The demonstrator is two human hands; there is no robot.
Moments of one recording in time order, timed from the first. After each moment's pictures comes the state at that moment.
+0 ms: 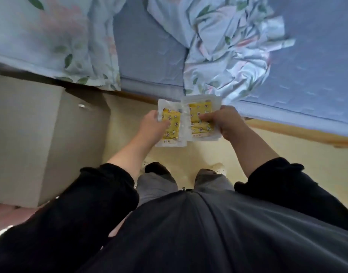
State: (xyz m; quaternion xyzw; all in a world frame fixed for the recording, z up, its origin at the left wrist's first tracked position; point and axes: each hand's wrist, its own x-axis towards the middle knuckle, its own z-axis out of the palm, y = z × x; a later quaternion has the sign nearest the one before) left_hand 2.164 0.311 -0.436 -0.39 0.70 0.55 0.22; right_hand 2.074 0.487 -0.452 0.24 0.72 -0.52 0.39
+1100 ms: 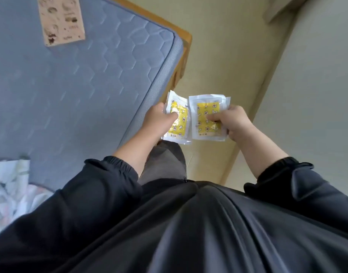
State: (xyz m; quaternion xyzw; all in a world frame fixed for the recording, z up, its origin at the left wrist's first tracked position) left_hand 1.933 1.150 -0.450 0.18 0.81 0.30 0.47; right_hand 2.089 1.269 -0.445 0.65 0.44 -0.62 -0.02
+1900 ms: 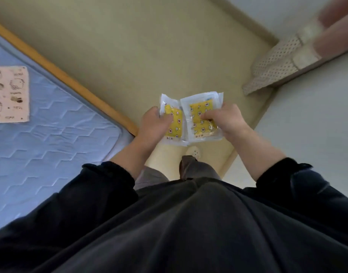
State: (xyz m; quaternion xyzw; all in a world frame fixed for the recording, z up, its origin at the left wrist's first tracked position) left_hand 1.859 1.670 -0.430 0.04 0.81 0.38 0.44; right_hand 1.972 1.812 -0.414 0.61 0.54 -0.58 0.04
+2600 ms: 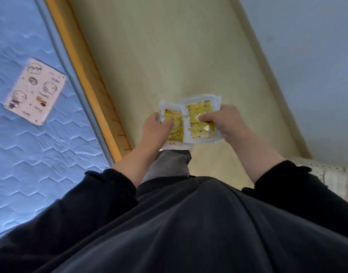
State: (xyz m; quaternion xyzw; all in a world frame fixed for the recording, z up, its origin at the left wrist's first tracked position) left_hand 1.599 1.815 -0.437 -0.19 0.78 0.49 0.34; right_hand 1.613 1.994 -0.417 0.44 0.66 -0.57 0.19
